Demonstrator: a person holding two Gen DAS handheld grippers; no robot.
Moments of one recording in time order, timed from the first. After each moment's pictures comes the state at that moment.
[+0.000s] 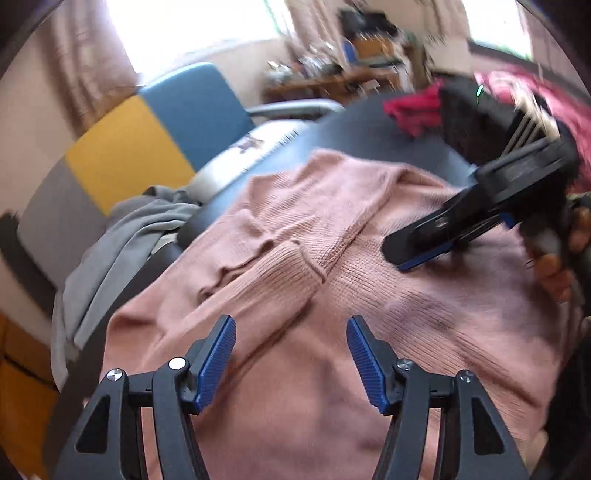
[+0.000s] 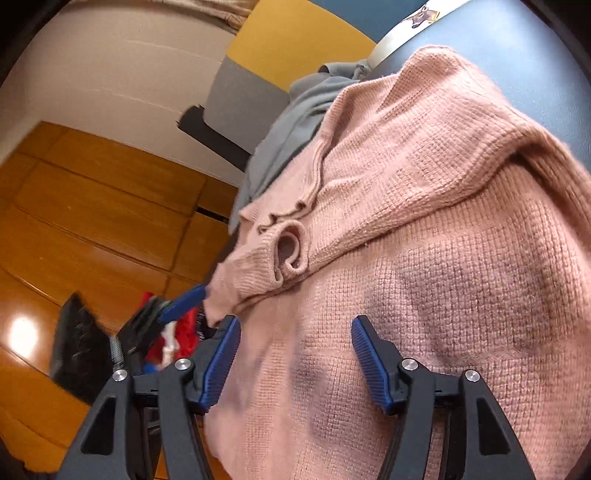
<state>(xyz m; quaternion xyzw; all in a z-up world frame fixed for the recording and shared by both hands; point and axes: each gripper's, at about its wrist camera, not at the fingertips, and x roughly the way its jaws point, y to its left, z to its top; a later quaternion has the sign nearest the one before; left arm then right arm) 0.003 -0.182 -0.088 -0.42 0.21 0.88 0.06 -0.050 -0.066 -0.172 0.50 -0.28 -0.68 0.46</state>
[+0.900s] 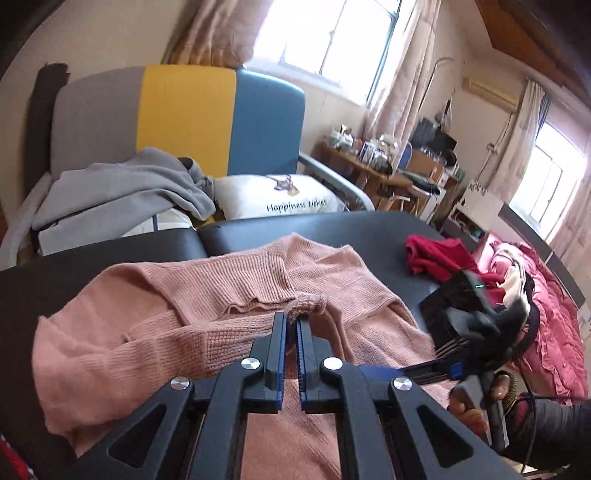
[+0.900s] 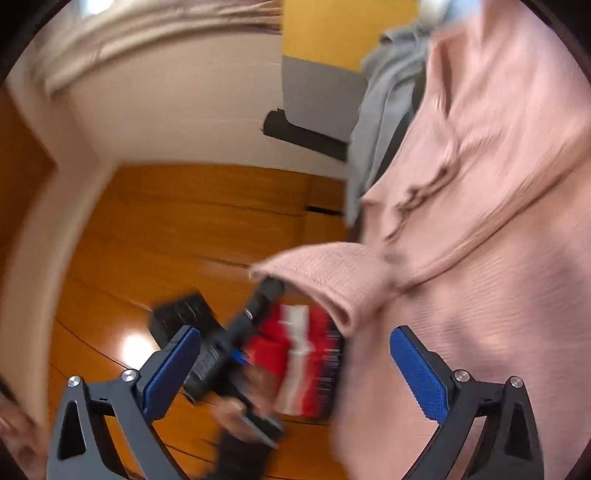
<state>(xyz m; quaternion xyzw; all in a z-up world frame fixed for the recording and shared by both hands) 0.055 -0.281 -0.012 -0.33 -0.12 0.93 0.05 -0.040 -0.094 -0.171 0.47 -0.46 -0.51 0.56</state>
